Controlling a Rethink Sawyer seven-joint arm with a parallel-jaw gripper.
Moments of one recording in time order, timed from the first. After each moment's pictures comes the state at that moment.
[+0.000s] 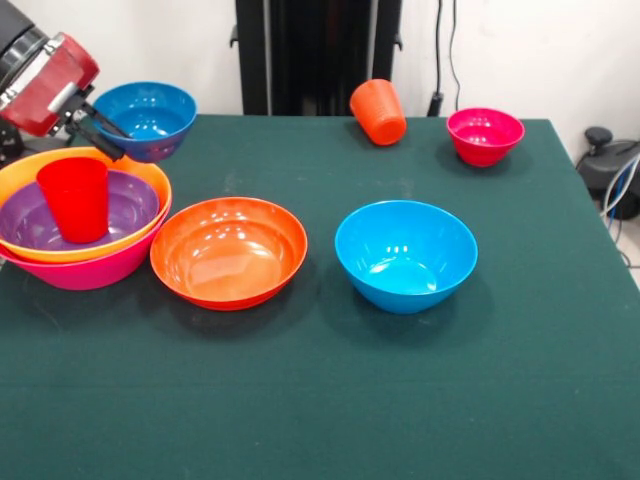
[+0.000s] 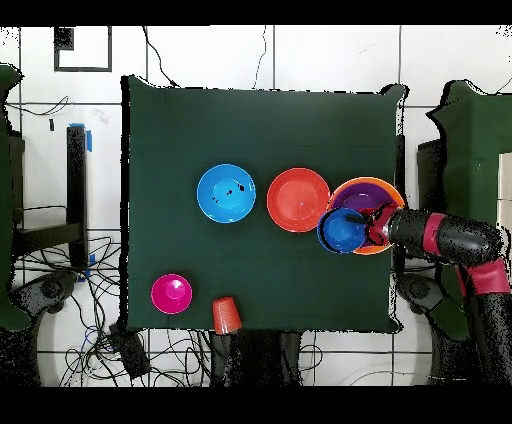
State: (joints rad) arm -1.53 -0.14 1.10 1.57 -0.49 1.15 0.77
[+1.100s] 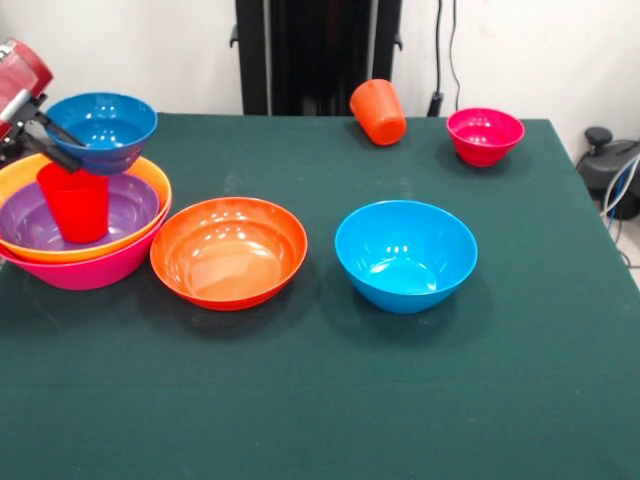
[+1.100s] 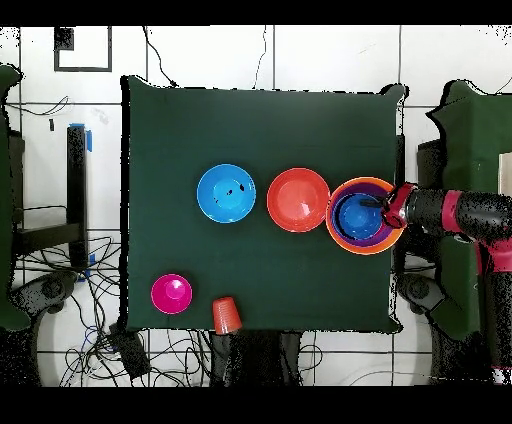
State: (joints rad) arm -1.44 -0.14 1.12 1.38 -0.49 1.31 0.62
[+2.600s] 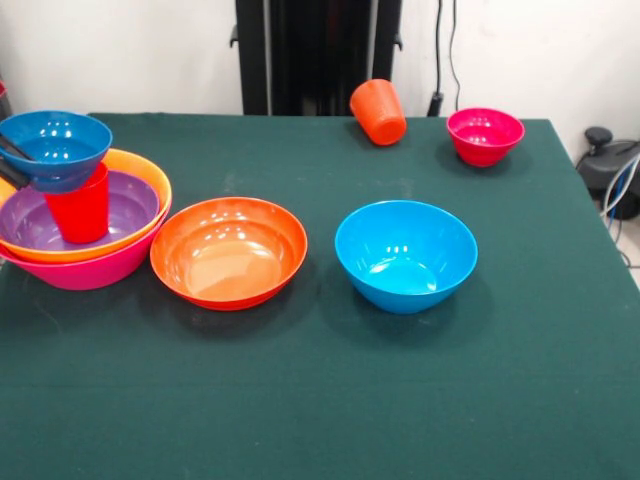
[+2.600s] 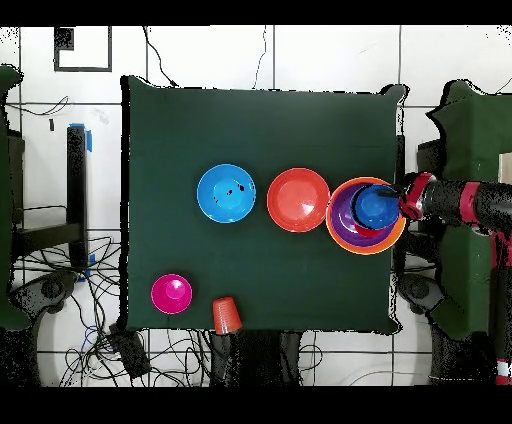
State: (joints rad) arm -1.42 -0.14 1.11 1.26 -0.50 1.35 0.49
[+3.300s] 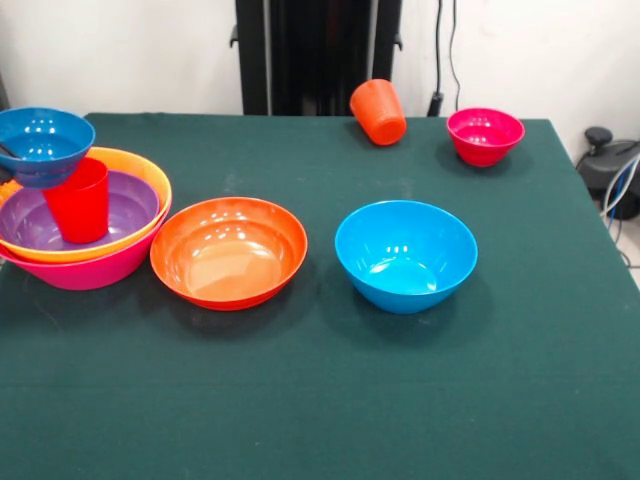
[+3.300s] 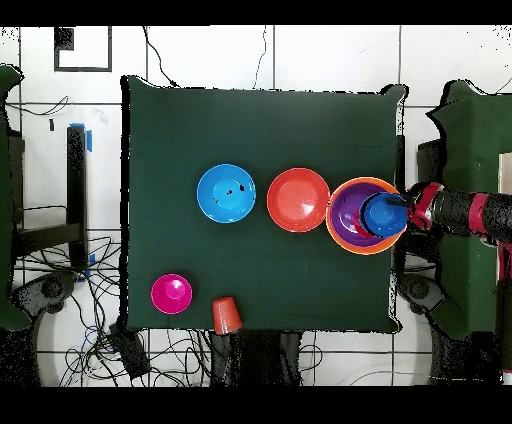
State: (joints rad) arm -1.46 -0.14 1.09 1.26 -0.51 1.35 0.49
